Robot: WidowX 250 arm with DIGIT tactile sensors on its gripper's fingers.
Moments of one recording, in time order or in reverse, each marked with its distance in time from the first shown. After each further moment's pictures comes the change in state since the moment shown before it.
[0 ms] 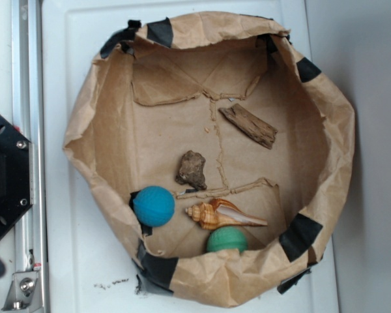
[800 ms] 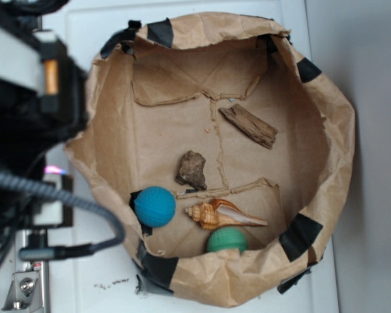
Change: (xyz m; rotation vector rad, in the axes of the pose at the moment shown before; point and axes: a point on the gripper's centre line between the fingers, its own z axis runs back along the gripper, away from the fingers) arm 0.052 0.012 -0.027 0.018 -0.024 -0.109
